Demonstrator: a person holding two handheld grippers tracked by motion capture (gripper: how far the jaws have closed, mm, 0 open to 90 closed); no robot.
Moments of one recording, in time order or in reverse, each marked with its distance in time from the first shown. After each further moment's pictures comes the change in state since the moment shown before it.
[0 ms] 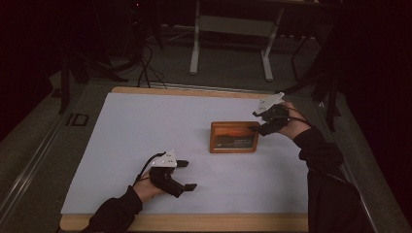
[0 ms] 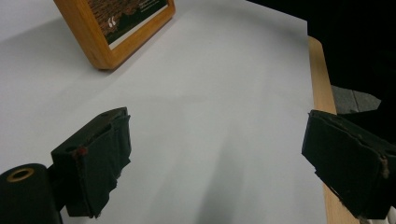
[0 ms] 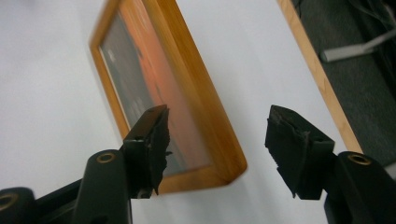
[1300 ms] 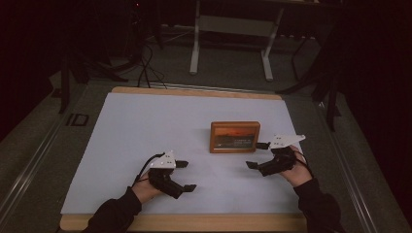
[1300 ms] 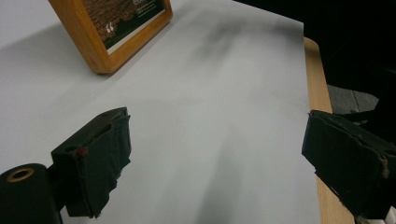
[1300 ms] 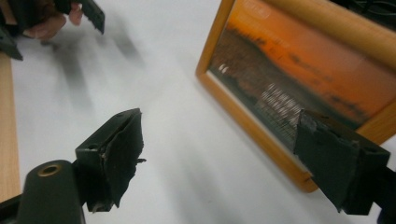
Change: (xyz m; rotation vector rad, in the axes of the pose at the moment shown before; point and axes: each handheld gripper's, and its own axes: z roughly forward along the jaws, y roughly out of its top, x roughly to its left) left arm -0.004 0.001 -0.004 -0.009 -0.001 0.014; right arm 0.101 -0.072 0.003 -0.313 0.108 0.325
